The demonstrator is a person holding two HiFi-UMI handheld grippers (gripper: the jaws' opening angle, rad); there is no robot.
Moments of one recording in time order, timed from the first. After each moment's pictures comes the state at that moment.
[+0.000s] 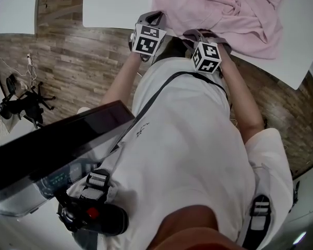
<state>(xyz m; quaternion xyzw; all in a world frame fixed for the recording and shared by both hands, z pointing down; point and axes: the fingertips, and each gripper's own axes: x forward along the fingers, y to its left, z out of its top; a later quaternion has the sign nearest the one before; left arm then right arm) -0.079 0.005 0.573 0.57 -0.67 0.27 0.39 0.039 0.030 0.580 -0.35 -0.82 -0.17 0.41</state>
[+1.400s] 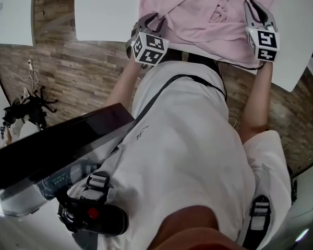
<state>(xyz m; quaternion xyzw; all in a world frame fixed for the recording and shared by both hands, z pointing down) -0.070 -0.005 0.544 0.58 -0.66 0.35 0.32 0.044 -0.273 0.472 0.11 -0.94 -0.04 0.31</state>
